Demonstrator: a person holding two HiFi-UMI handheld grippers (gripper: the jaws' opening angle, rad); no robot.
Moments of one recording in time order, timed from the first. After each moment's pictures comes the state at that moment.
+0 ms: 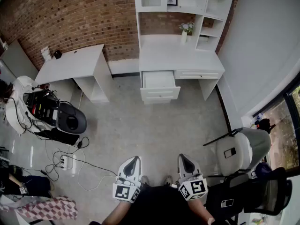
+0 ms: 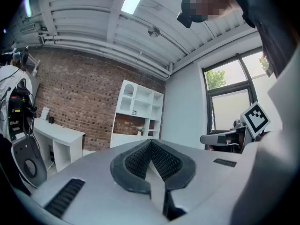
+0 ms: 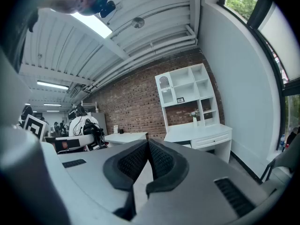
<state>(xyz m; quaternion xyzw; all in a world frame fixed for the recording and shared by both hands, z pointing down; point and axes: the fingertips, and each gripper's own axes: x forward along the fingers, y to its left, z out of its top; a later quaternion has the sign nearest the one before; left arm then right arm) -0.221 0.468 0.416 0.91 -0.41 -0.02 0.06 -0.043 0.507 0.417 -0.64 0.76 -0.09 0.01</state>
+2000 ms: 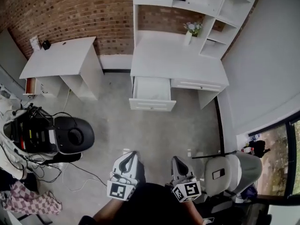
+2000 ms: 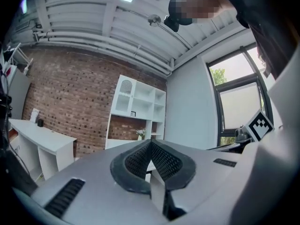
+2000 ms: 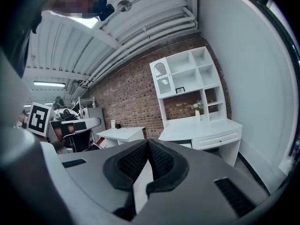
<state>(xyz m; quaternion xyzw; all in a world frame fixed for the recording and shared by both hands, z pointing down) -0.095 0.244 0.413 0.91 -0.41 -0.03 0.05 0.061 0.293 0.462 -0.62 0.77 -0.13 -0.02</state>
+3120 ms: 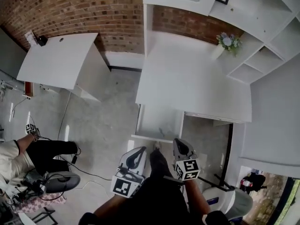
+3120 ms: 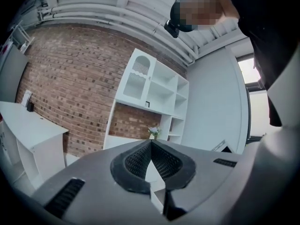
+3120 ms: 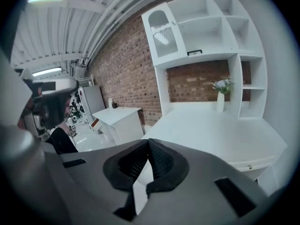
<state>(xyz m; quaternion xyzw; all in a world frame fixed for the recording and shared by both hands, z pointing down) 0.012 -0.183 0.442 0.89 -0.44 -0.02 0.13 0.150 -0.200 0.580 -0.54 0.81 -0.20 -0.15</state>
